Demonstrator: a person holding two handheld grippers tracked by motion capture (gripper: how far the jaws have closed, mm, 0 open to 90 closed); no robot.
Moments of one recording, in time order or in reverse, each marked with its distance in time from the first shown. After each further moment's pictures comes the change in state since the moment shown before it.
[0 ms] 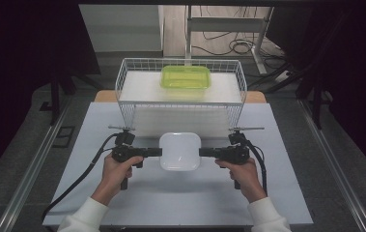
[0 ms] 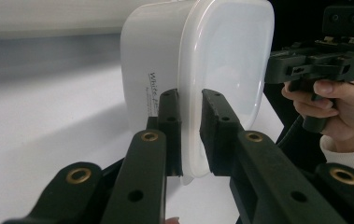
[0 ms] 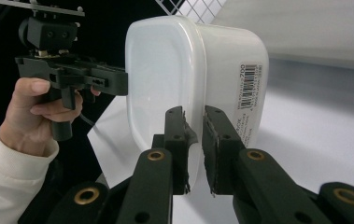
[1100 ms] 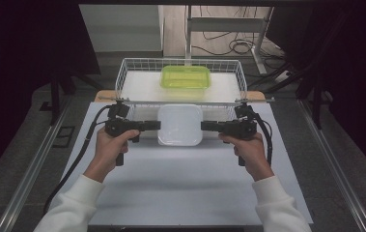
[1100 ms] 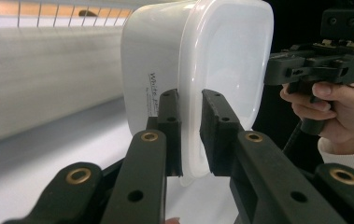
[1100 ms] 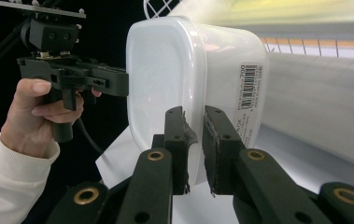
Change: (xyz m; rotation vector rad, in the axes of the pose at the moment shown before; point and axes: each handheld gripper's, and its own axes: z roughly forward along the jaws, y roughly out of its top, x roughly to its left) left arm -0.041 0.068 -0.037 -0.082 0.004 0.104; right arm 0.043 0.070 -0.029 -0.077 -0.008 -0.107
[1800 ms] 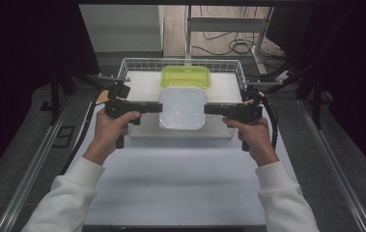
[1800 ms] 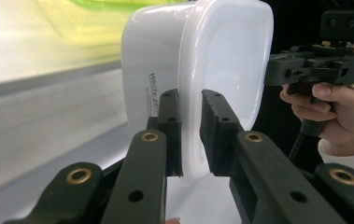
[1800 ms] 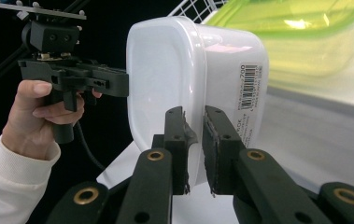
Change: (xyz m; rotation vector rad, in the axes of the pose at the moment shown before) left arm -0.015 0.046 -0.008 -0.021 0.000 0.049; right arm 0.007 0.039 -0.013 -0.049 0.002 -0.035
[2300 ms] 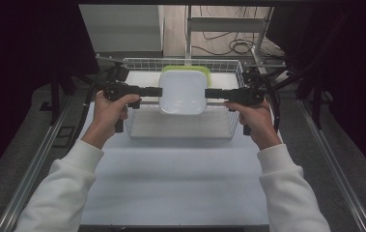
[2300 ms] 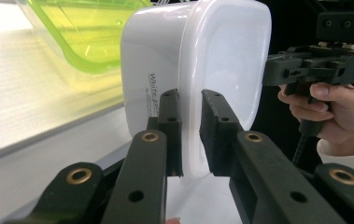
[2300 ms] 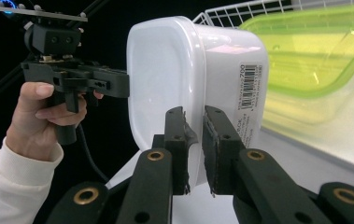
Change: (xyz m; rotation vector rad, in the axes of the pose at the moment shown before) left arm -0.001 0.037 -0.006 -0.015 -0.006 0.009; right arm 0.000 0.039 -0.002 -0.012 0.010 -0.004
